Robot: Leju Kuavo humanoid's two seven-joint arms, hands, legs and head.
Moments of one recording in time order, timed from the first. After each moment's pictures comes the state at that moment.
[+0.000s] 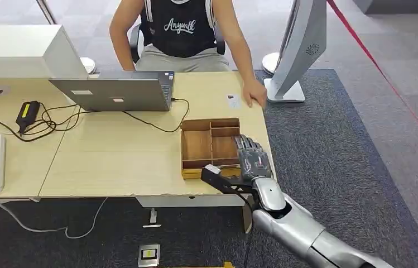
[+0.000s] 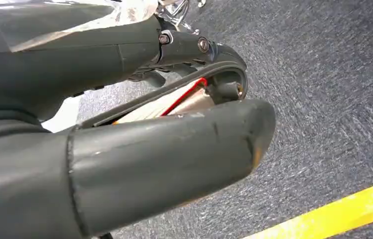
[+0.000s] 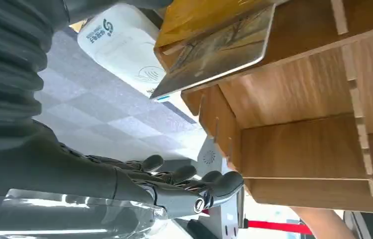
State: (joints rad) left arm -0.12 -0.15 0.72 -0.11 -1.57 0.41 0.06; right arm -0.52 -0.23 0.88 -1.10 0.87 -0.26 0.62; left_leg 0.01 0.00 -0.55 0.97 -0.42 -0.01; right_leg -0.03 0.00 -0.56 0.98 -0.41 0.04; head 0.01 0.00
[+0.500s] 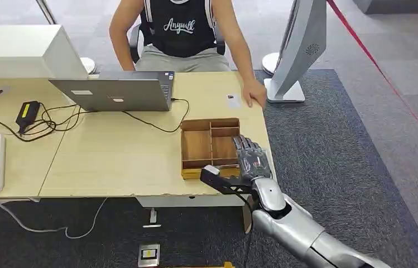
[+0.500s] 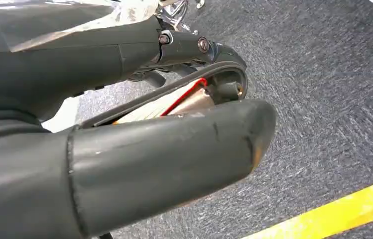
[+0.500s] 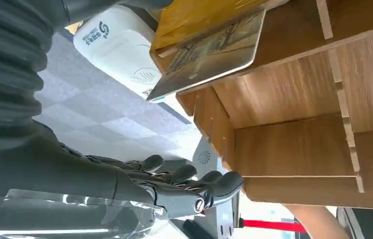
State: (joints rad) left arm -0.12 -0.16 0.72 -0.11 -1.57 0.42 0.05; right arm -0.51 -0.22 0.86 -1.10 0.88 -0.26 0.59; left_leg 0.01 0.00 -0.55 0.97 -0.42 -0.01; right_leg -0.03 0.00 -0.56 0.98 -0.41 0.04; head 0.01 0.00
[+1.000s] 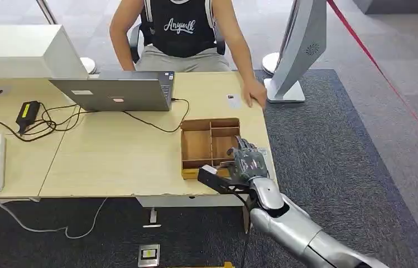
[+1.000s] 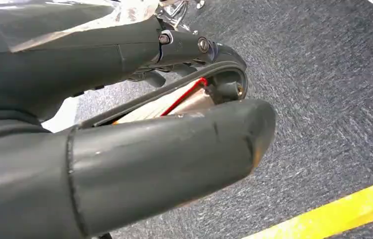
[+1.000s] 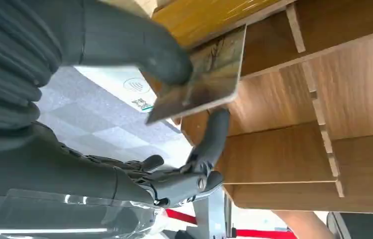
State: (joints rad) left arm -0.12 -0.16 0.72 -0.11 -1.57 0.42 0.05; right arm -0.52 -0.20 0.86 -1.07 0.83 -0.27 0.55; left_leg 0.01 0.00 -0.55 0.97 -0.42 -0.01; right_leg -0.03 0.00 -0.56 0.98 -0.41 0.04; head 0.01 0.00
